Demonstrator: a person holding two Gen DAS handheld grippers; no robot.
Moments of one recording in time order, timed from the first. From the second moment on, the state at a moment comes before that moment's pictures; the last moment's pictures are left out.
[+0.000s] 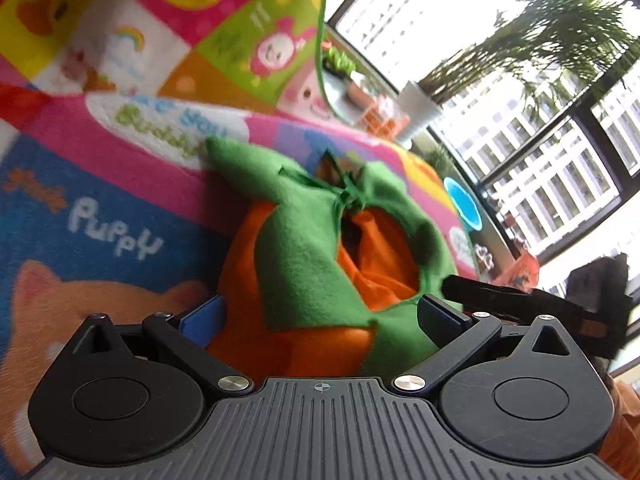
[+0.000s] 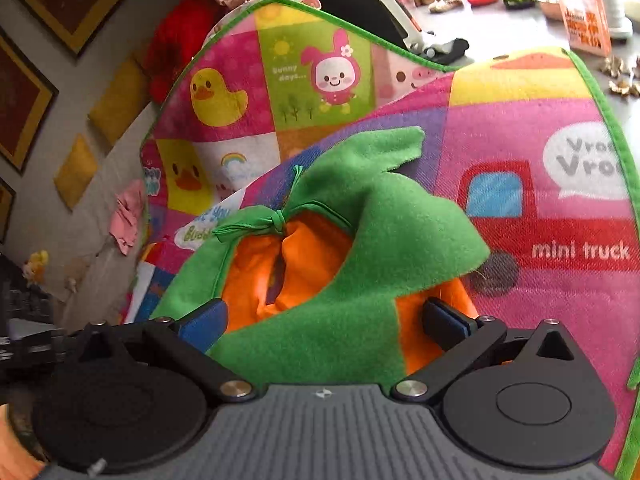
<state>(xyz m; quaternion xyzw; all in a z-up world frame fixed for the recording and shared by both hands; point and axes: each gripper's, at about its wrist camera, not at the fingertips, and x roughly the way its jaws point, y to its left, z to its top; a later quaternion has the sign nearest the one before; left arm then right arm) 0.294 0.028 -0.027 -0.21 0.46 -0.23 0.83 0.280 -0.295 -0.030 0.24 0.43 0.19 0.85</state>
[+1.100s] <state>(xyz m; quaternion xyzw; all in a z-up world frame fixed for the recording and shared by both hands) 0.327 0.049 0.094 -0.16 0.27 -0.24 0.92 0.315 -0.207 0.100 -0.07 0.21 0.22 0.95</state>
